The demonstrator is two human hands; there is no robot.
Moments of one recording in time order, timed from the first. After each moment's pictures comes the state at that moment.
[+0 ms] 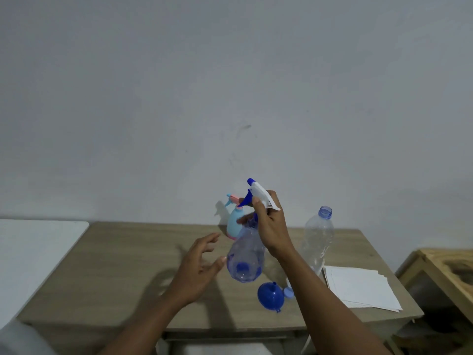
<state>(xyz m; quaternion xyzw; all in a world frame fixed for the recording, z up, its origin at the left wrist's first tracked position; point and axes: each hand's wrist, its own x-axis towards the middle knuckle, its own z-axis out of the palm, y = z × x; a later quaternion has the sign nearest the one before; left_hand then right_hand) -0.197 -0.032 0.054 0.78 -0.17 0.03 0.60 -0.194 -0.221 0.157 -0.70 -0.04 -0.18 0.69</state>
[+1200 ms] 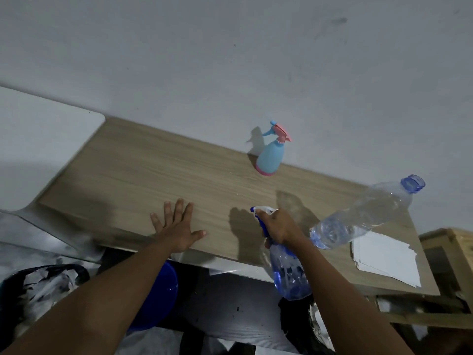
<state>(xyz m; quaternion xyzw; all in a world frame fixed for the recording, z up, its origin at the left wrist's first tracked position) -0.159 0.054 -0.117 0.94 0.00 -0.30 0.16 -0.170 -0.218 0.002 -0.88 0.11 0.21 0.41</state>
